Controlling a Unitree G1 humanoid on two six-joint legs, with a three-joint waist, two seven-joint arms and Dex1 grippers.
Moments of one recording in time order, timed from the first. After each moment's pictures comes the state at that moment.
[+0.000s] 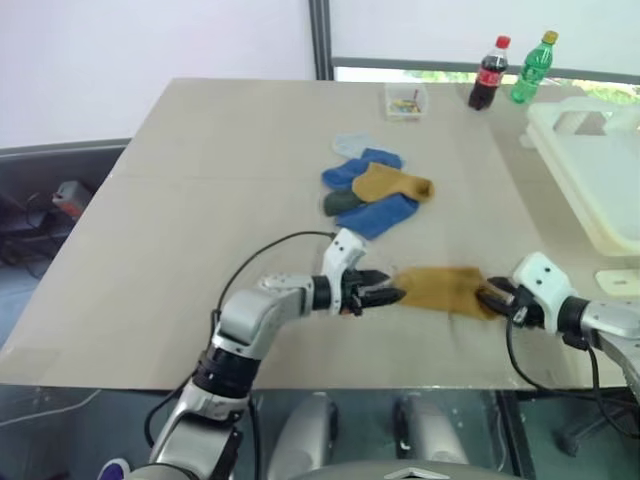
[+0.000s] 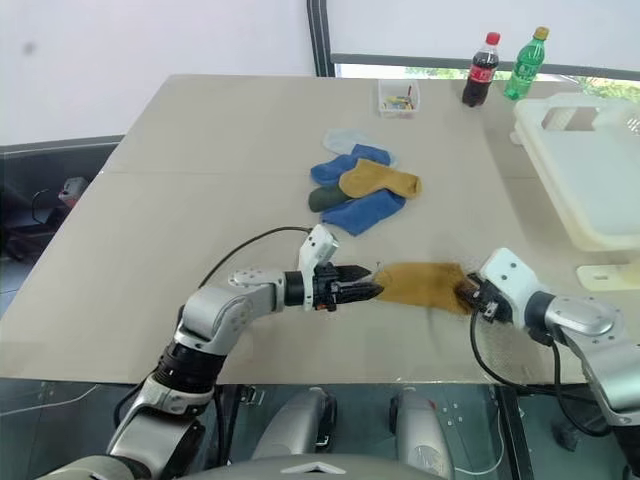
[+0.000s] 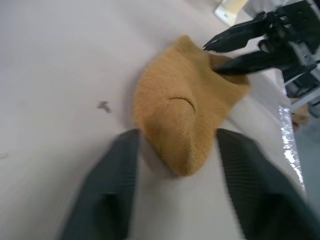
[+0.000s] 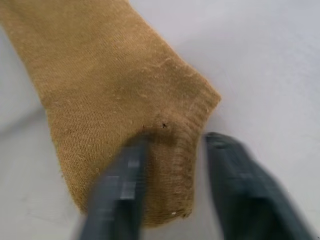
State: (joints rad) left arm -0.39 0.33 -0.20 -0.16 -0.44 0.86 -0.78; right arm 0.05 -0.84 -0.07 -0.37 0.27 0.50 0.73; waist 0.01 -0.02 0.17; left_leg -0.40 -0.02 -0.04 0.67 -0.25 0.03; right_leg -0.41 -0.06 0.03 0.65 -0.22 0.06
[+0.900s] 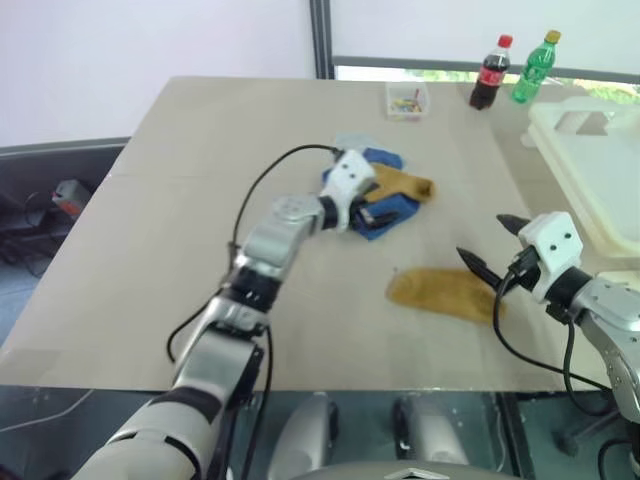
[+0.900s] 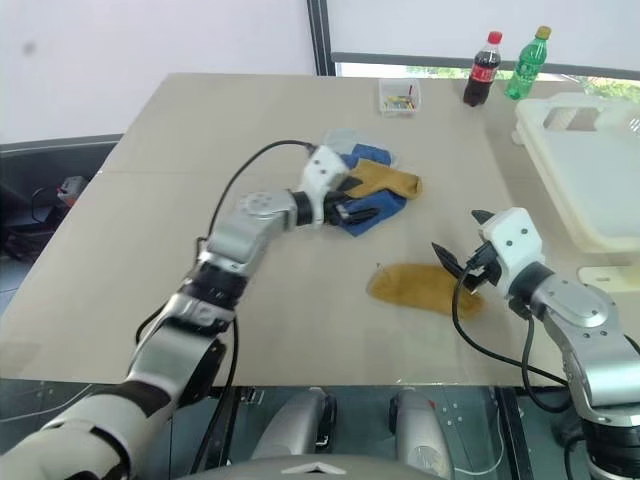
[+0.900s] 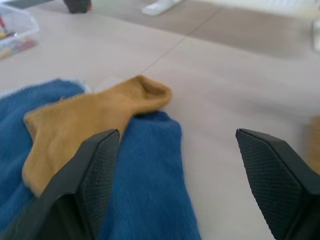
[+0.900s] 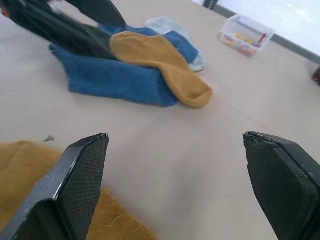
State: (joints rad) left arm -0.97 0.18 -0.29 0.61 -0.05 0.27 -0.68; right arm -0.05 -0.62 -0.15 -0.54 0.28 0.51 0.51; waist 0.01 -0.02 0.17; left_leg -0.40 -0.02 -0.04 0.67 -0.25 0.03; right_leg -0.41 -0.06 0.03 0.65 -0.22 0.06
